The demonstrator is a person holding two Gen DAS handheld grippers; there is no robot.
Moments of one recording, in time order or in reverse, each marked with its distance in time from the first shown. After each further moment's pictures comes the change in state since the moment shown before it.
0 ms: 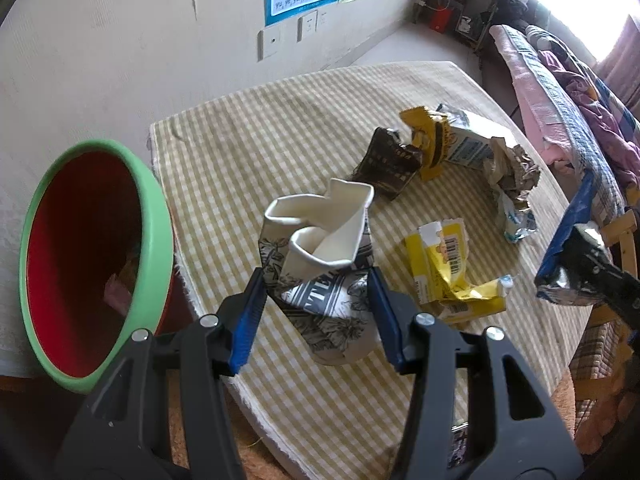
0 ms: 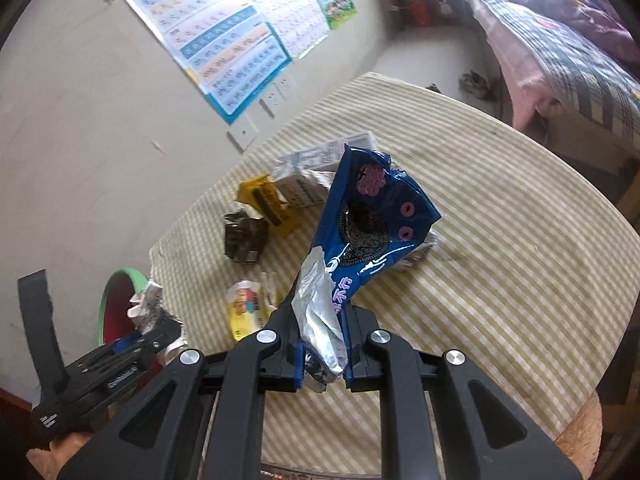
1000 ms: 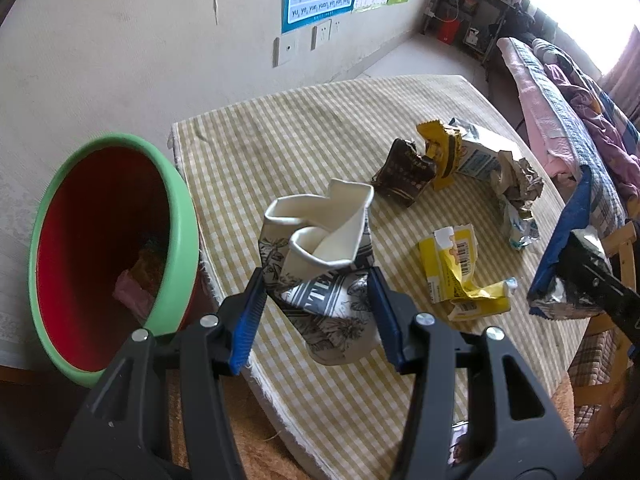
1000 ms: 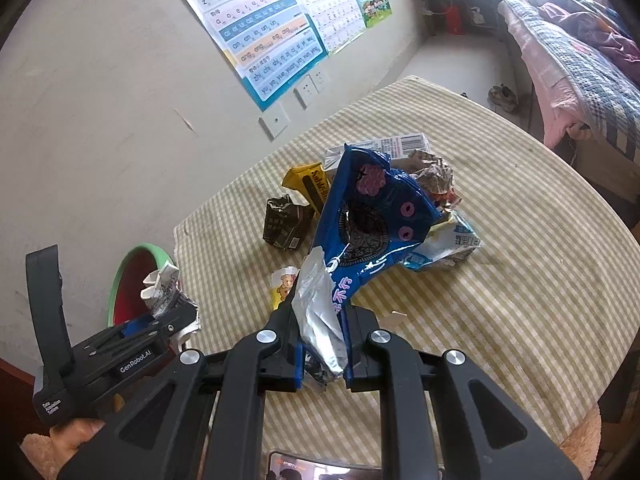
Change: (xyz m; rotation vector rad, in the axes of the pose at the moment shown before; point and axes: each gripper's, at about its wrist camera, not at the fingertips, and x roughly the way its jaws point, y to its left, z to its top) left arm -0.013 0.014 -0.004 -0.023 -0.040 0.014; right arm -0.001 0.030 -0.007 -0.093 0.023 0.044
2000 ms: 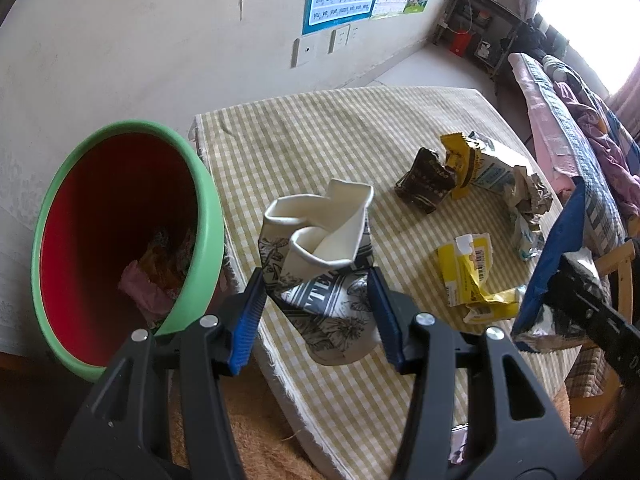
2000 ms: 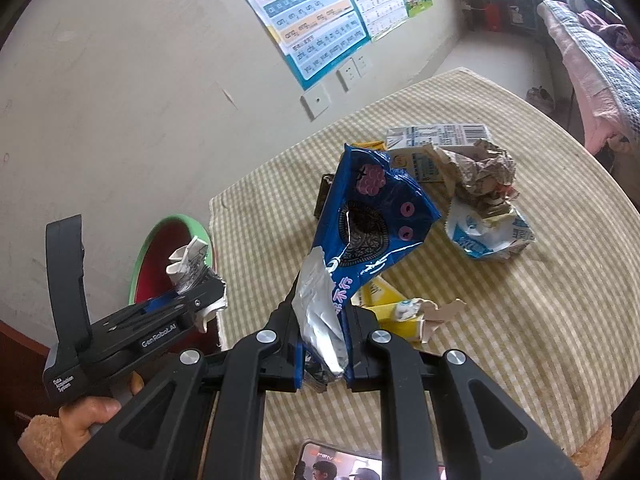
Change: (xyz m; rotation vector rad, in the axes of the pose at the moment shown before) left arm 0.000 0.025 -0.002 -0.067 -0.005 -0.005; right arm 0.013 0.030 -0.006 -0.090 0.061 0.095
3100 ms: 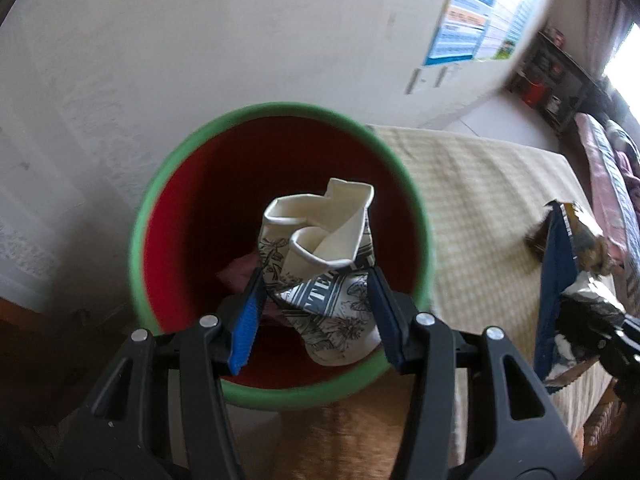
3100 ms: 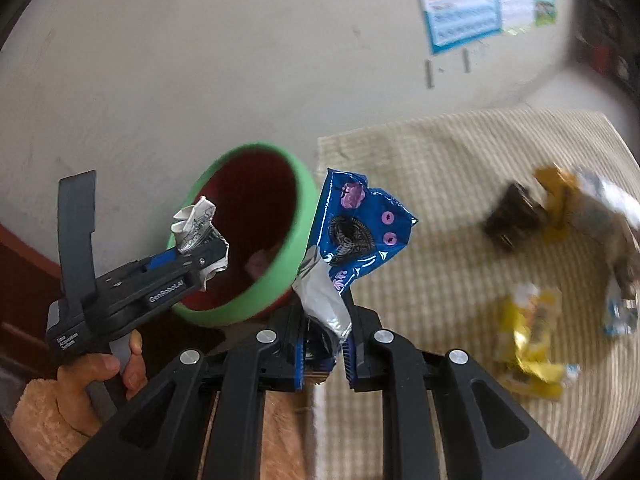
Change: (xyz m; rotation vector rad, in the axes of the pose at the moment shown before) left arm -0.020 0.144 -0.009 -0.229 -0.064 0.173; right arm 0.077 0.132 0.011 -0.338 0.187 0.129
